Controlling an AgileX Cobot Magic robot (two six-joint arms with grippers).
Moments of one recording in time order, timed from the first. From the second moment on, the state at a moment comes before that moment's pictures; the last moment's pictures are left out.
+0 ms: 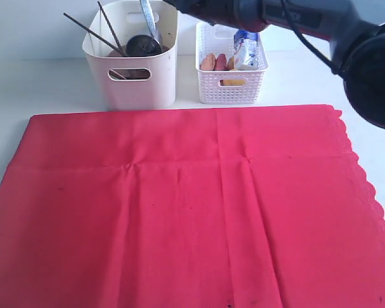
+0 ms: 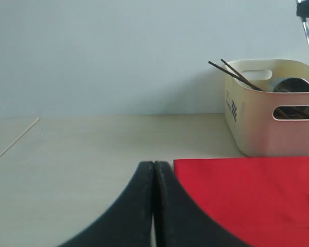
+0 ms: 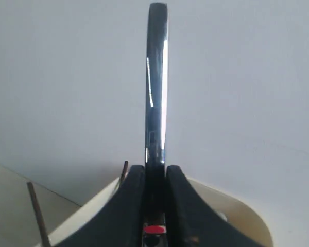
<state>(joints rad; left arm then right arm) 0.02 0.01 0.00 0.07 0.16 0.00 0.73 2.36 -2.04 0.57 -0.13 -0.57</state>
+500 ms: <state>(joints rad) 0.02 0.01 0.00 0.07 0.16 0.00 0.73 2.42 -2.04 0.57 -0.23 -0.57</state>
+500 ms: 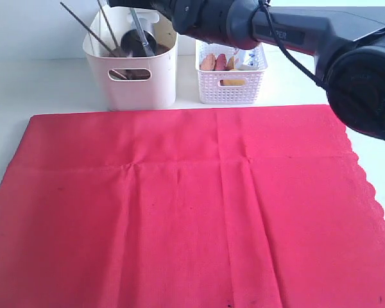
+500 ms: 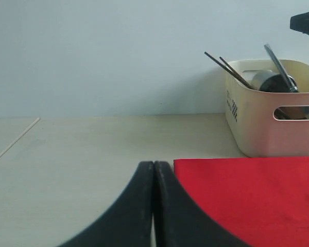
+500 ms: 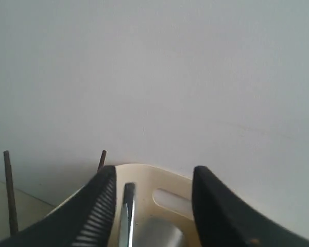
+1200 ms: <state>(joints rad) 0.02 0.01 0.00 0.07 0.16 0.00 0.73 2.02 -2.01 0.48 0.46 -0.50</state>
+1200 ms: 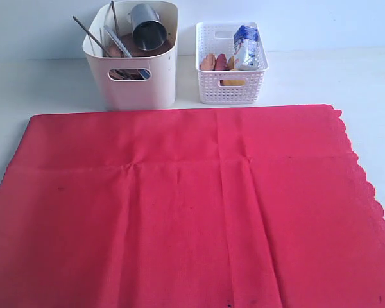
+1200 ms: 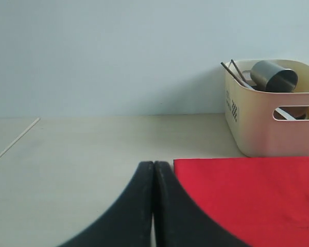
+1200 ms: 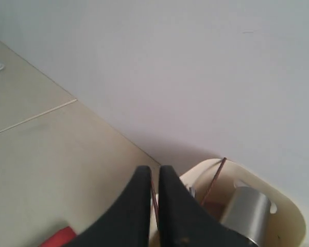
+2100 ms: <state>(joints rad) 0.02 0.01 0.00 0.07 0.16 0.00 0.54 1.20 -1.00 0.14 0.21 -0.18</state>
